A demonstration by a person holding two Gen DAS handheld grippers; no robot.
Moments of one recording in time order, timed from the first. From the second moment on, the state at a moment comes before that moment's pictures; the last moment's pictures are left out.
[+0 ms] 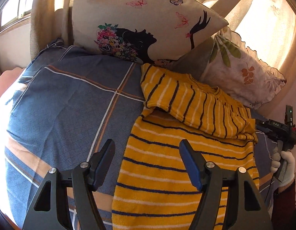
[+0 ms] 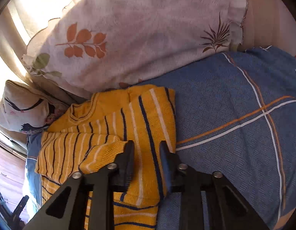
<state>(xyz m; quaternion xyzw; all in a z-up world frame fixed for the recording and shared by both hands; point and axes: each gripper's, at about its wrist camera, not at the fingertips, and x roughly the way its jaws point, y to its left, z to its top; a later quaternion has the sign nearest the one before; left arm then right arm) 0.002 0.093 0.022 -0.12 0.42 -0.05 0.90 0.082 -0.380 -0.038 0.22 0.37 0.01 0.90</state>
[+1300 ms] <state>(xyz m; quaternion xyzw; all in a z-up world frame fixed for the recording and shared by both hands) -0.063 0.106 -0.027 -0.16 0.49 -0.11 0.85 -0.049 -0.322 -0.095 0.22 0.42 0.08 0.88</state>
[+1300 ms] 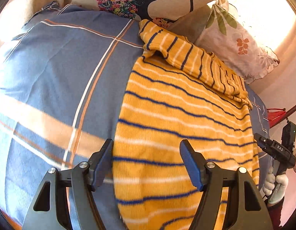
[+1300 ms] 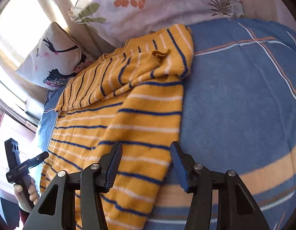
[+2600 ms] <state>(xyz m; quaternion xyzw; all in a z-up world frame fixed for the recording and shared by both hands) -0.229 0.099 0.026 -0.27 0.35 -0.21 0.87 -0.204 -0.286 -0.093 0.36 0.27 0.32 0.83</state>
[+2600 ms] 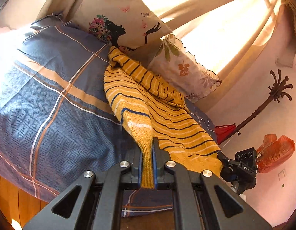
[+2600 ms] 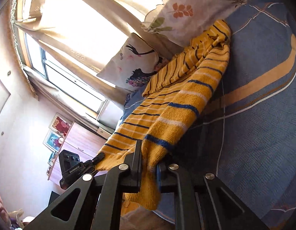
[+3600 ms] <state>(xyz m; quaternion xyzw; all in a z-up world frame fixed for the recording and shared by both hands) 0.006 0.055 0.059 -0.17 0.37 -0.20 0.89 0.138 -0.322 -0.066 0.35 0.39 0.17 0.84</state>
